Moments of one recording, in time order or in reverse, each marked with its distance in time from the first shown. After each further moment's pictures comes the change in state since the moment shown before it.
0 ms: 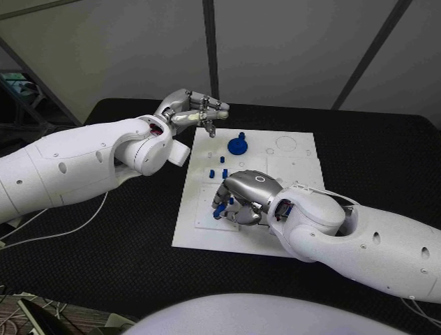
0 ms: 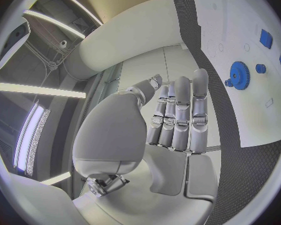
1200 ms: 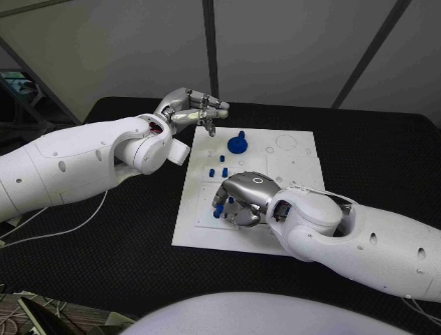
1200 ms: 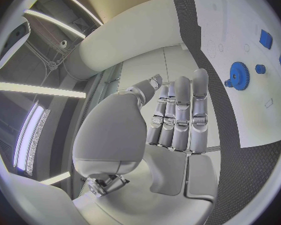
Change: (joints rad) left arm 0.000 -0.001 0.000 -0.001 0.000 0.005 -0.002; left_hand 0.000 0.000 0.000 0.000 0.000 0.000 0.000 0.000 0.000 0.000 0.000 0.000 -0.001 0.000 0.000 0.000 -0.001 0.000 0.000 0.000 0.000 -0.001; right arm -0.001 0.008 -0.008 -0.009 -0.041 0.032 -0.009; right_hand -0.073 -0.044 -0.029 0.015 0.011 -0.113 0.019 -0.054 -0.022 -0.147 0.043 -0.083 -0.020 0.004 0.022 -0.005 -0.024 0.000 -0.027 0.027 -0.021 -0.037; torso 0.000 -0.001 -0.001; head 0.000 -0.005
